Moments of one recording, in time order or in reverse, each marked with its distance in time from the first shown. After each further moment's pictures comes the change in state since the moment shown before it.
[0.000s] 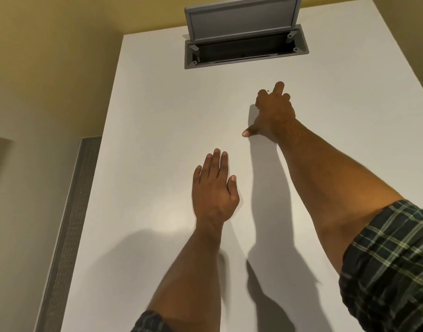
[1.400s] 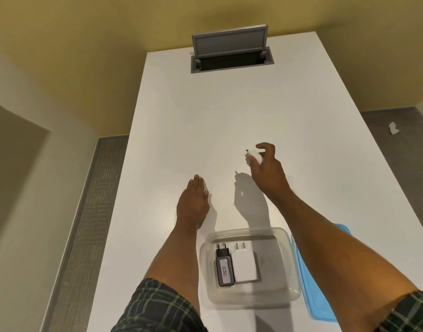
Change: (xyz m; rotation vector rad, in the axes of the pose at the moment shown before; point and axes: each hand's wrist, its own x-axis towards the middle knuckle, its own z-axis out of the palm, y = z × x) left_hand -0.226 -0.038 -0.080 -0.119 -0.363 -0.033; right_hand -0.366 0.044 0.031 0.919 0.164 -0.037
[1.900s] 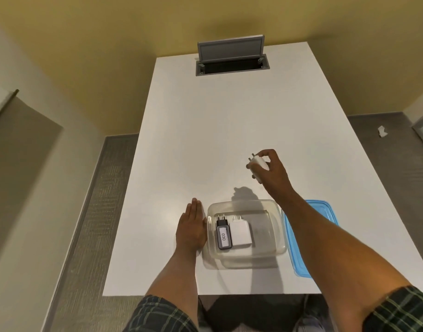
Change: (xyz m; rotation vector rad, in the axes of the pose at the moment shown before) left_hand -0.147 -0.013 0.038 0.154 -0.077 -0.038; right_hand -0.095 -0.020 -0.036 0.314 -0.062 0.102
